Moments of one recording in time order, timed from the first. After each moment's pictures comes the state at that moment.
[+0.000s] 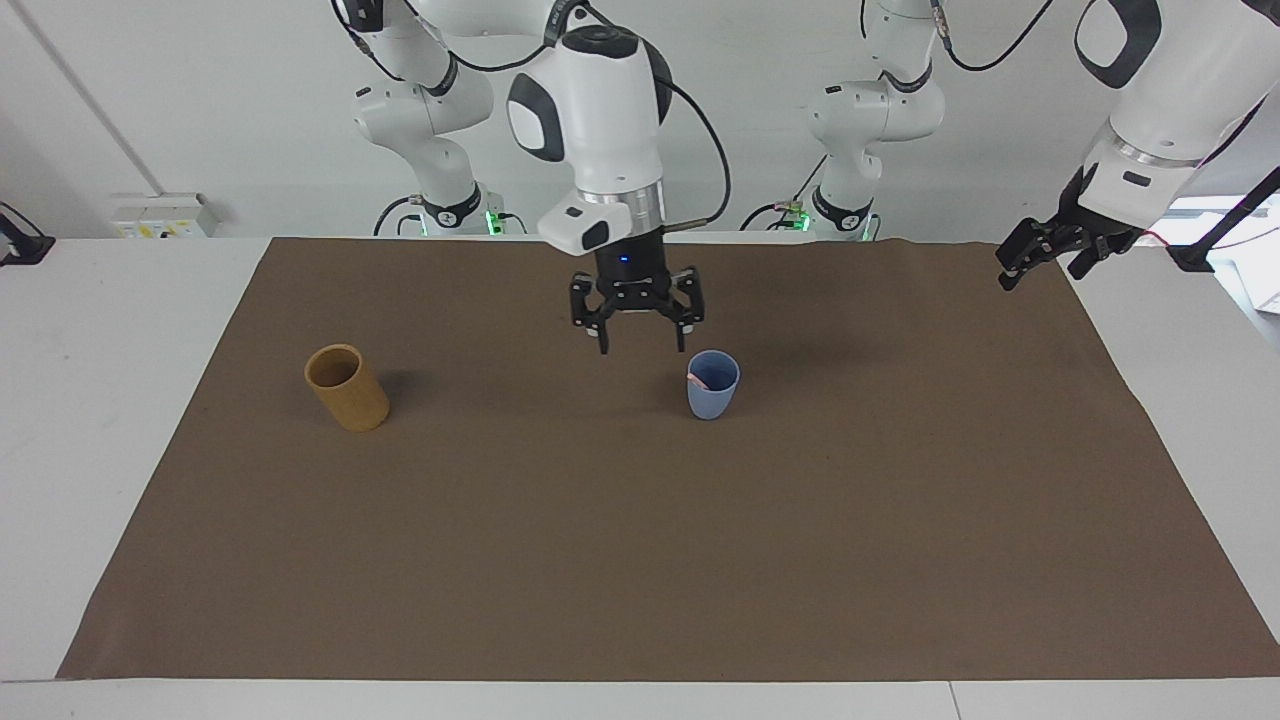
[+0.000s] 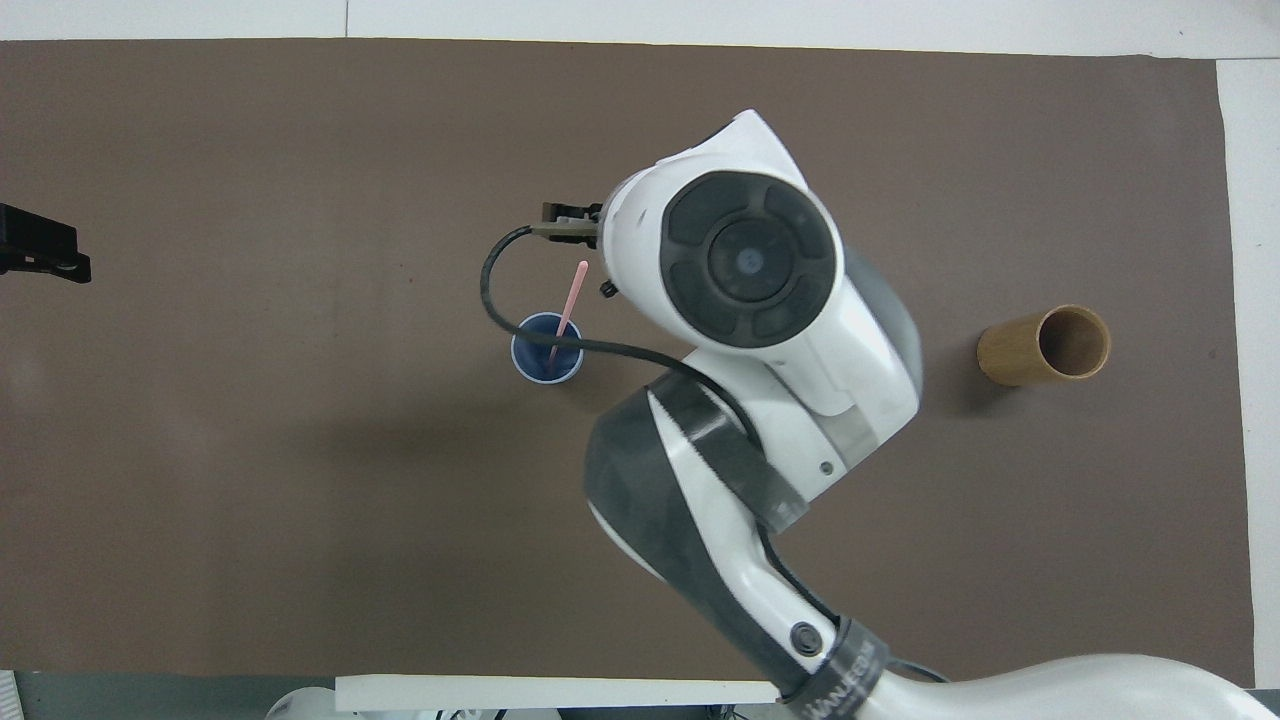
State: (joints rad) left arm -0.04 -0.05 -0.03 -1.63 0.03 1.56 -0.12; right arm 0.29 0.21 0.21 -1.49 -0.14 1.94 0.65
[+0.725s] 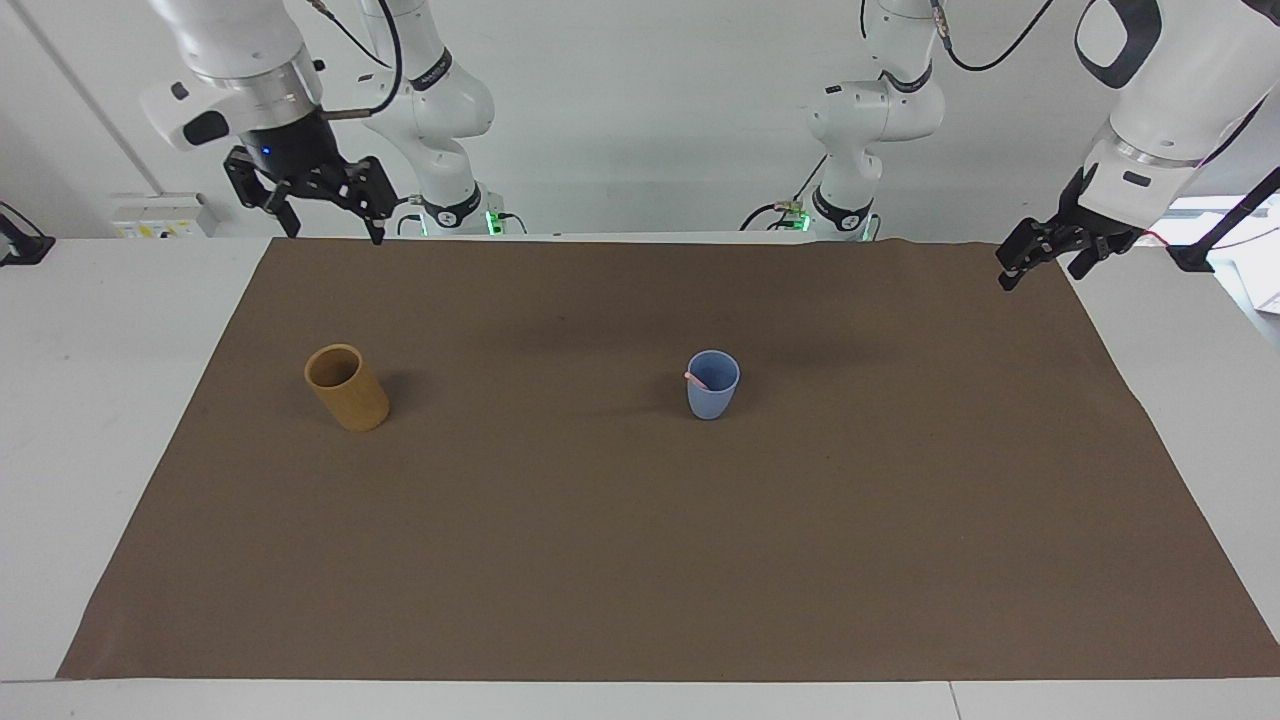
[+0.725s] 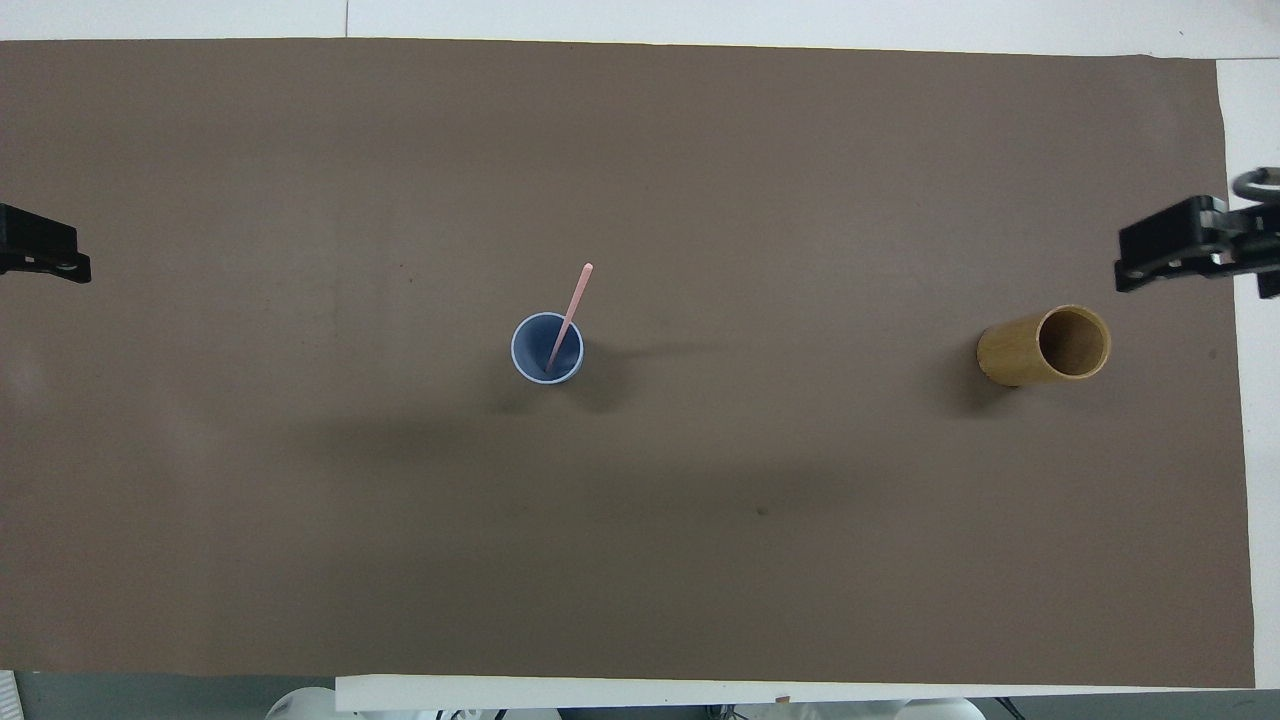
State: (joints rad) left arm -0.04 -0.05 -0.03 -1.63 0.03 1.56 -0.12; right arm -0.16 0.02 0.19 -1.35 -0.05 1.26 0.07
